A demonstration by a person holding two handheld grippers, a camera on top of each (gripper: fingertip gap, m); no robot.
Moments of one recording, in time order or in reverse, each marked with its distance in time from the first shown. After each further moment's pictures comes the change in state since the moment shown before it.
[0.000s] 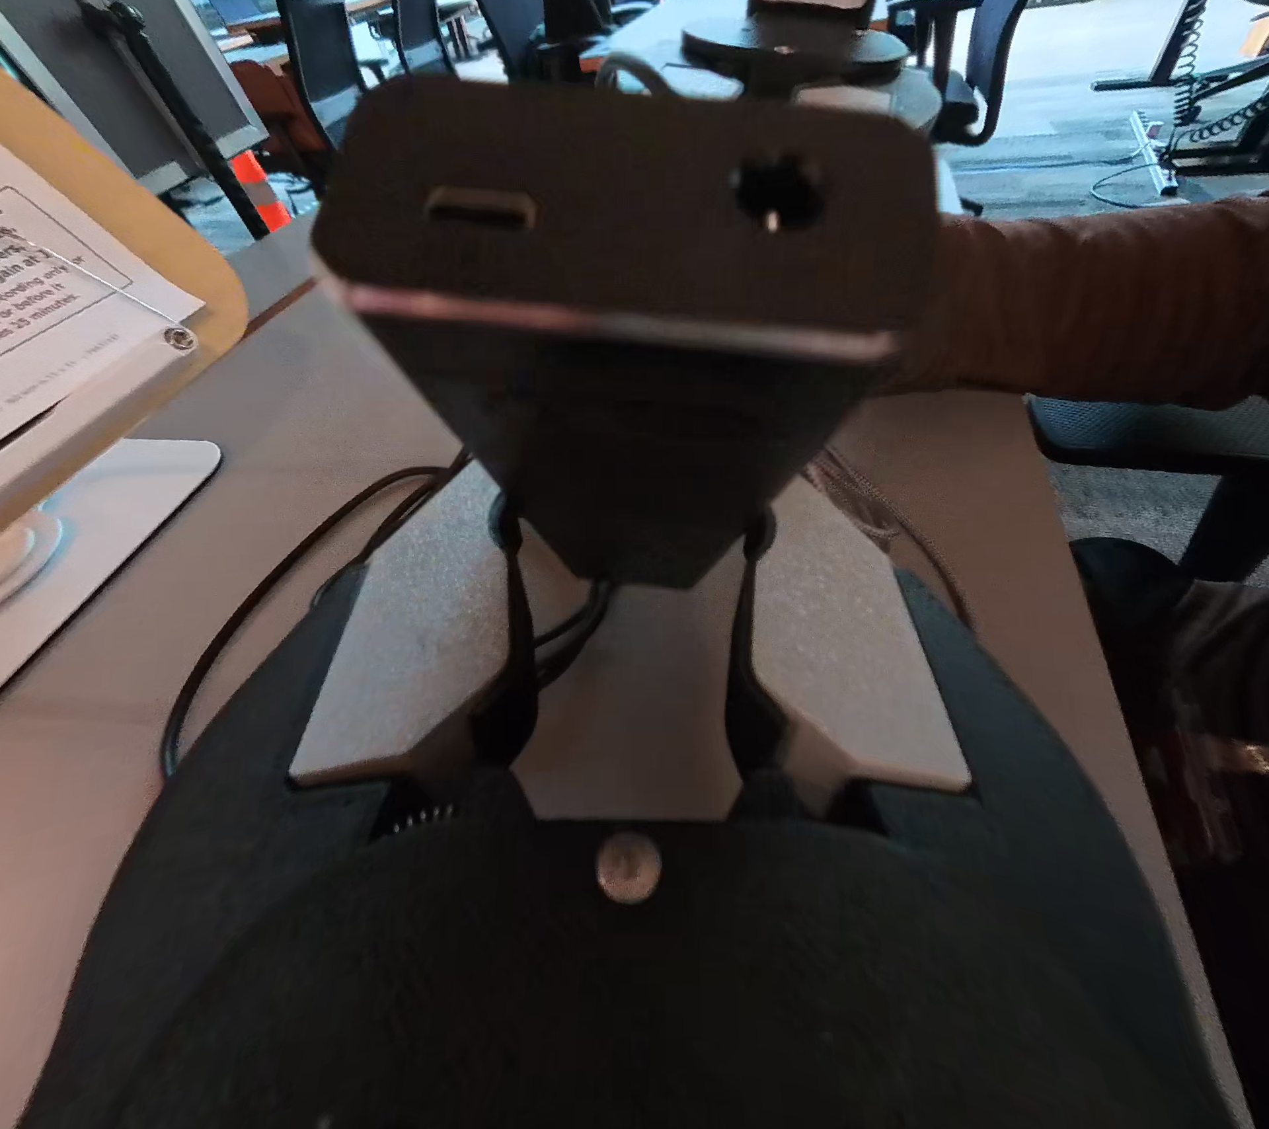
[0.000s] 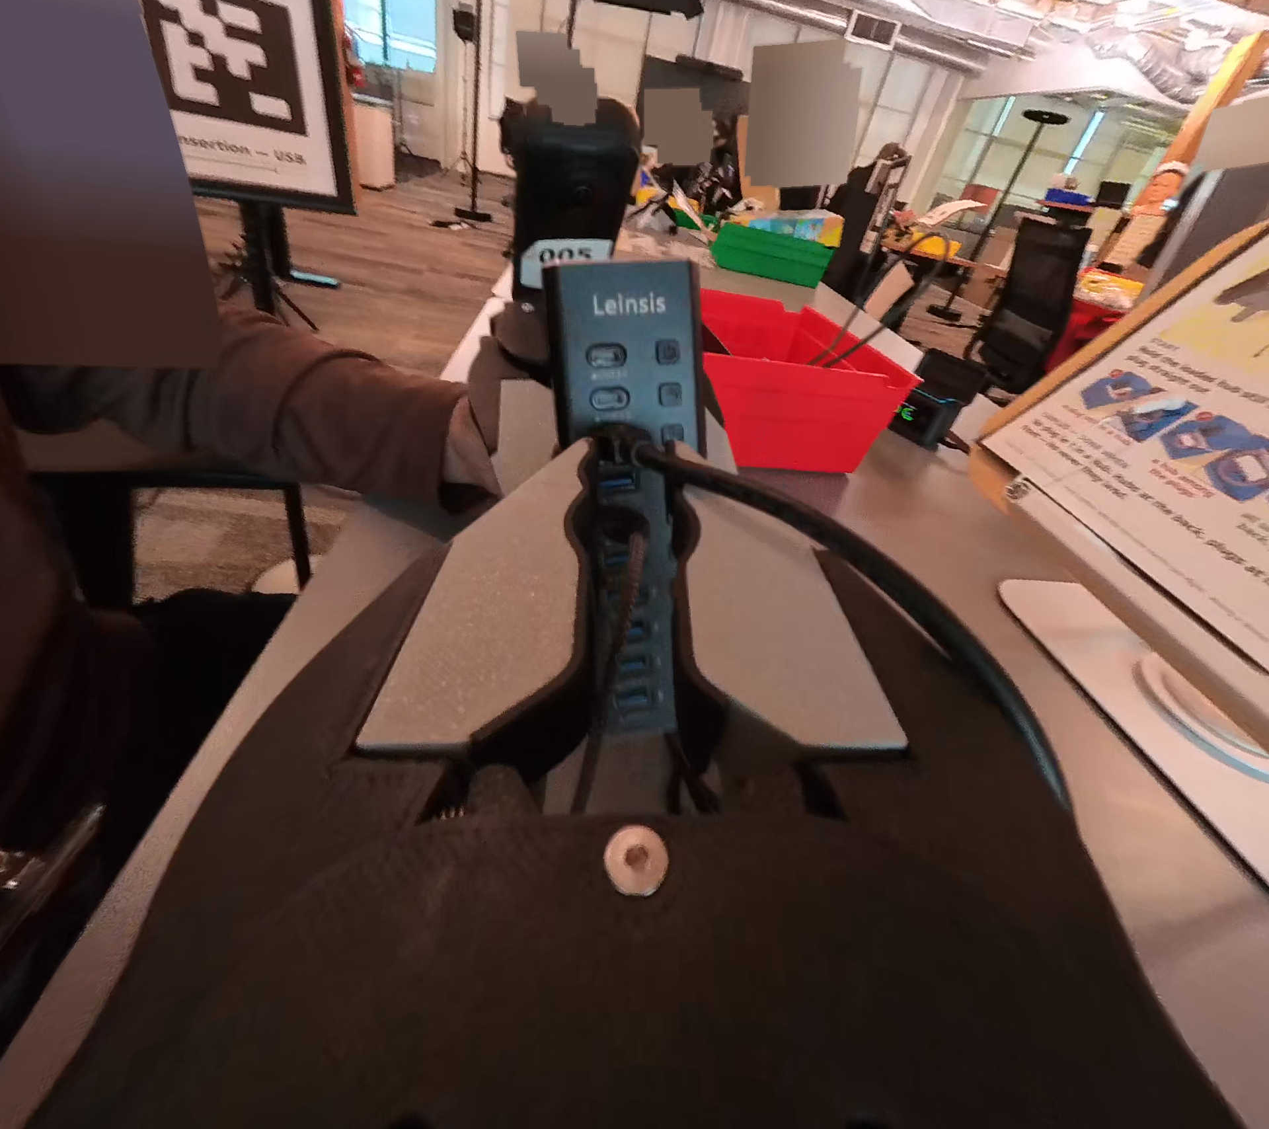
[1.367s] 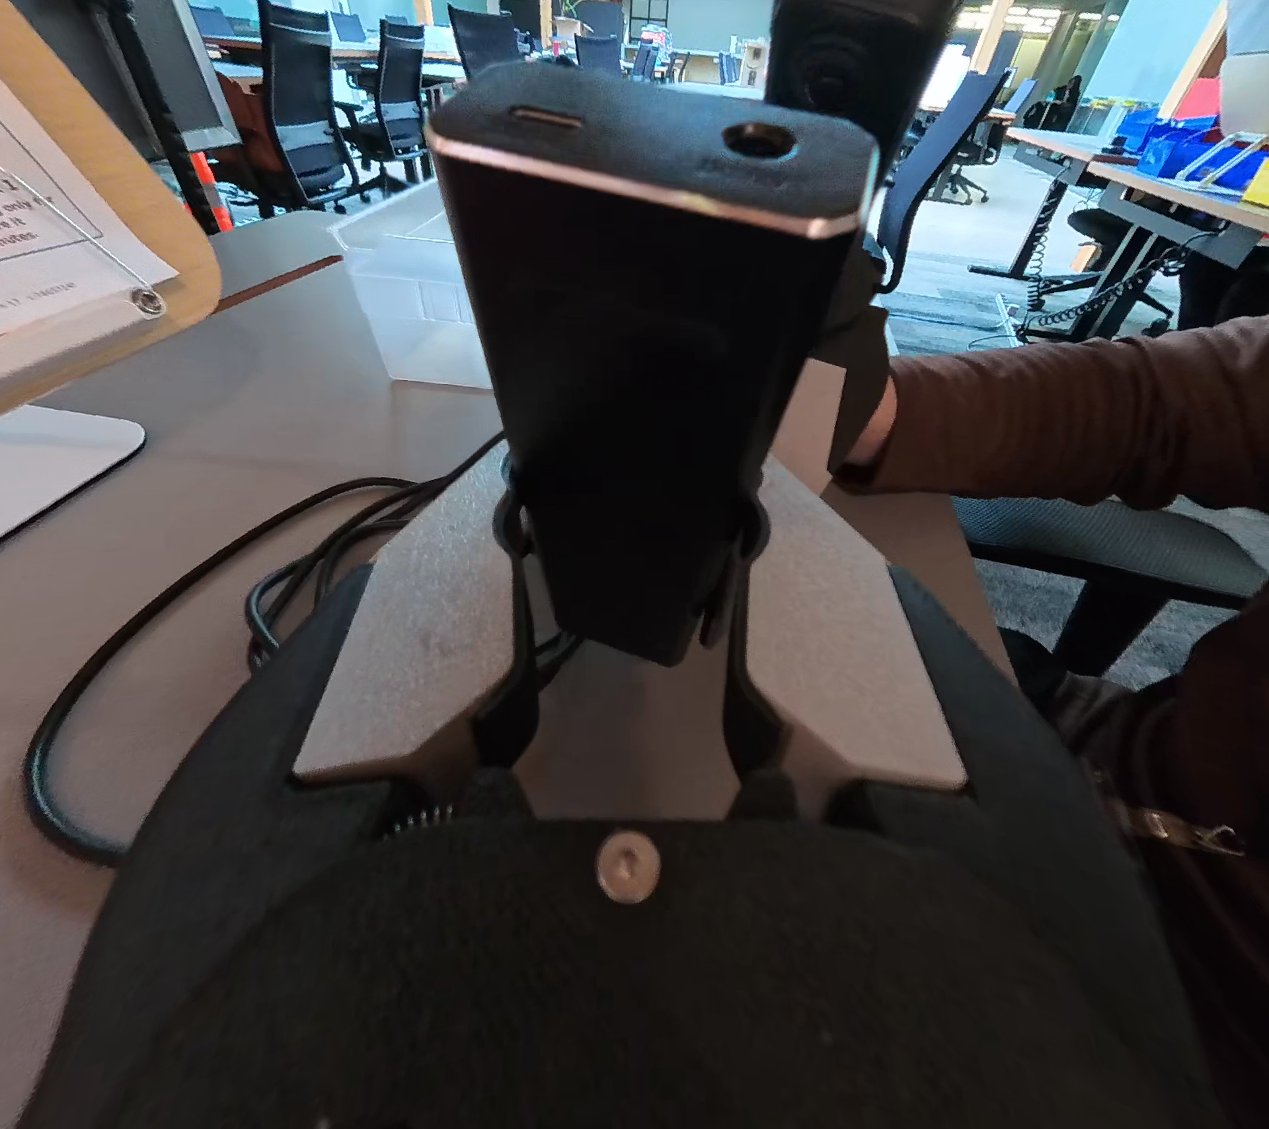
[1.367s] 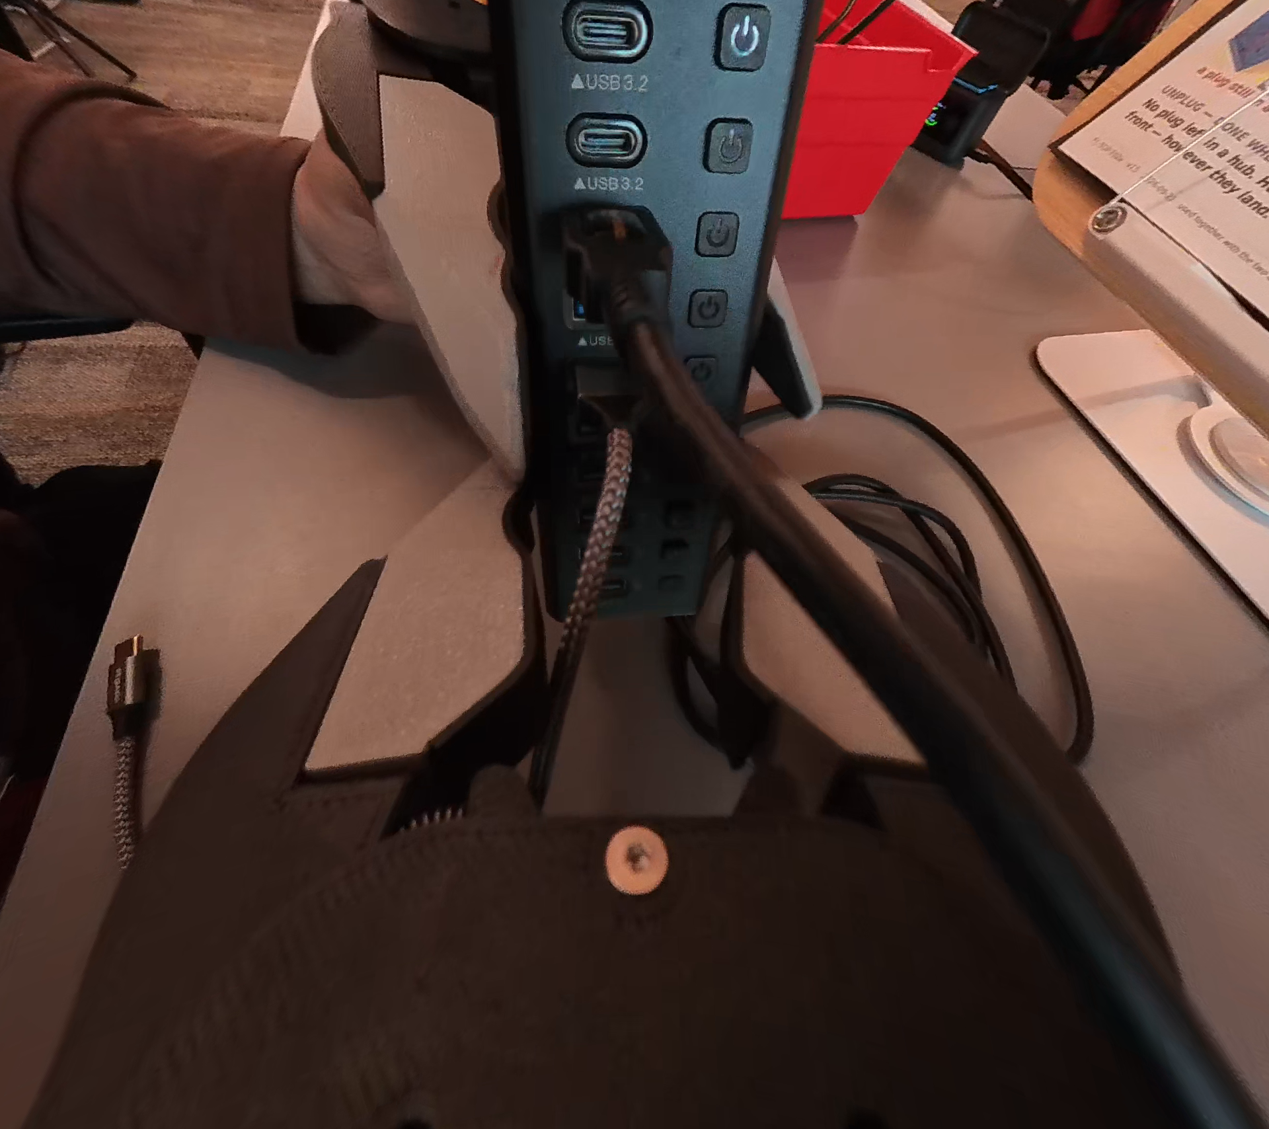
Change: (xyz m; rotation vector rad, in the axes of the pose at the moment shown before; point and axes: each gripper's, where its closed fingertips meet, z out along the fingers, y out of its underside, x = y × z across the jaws) left arm -0.012 -0.006 -0.006 0.135 0.069 -0.195; right arm 0.011 0.083 0.029 -0.413 0.107 0.079
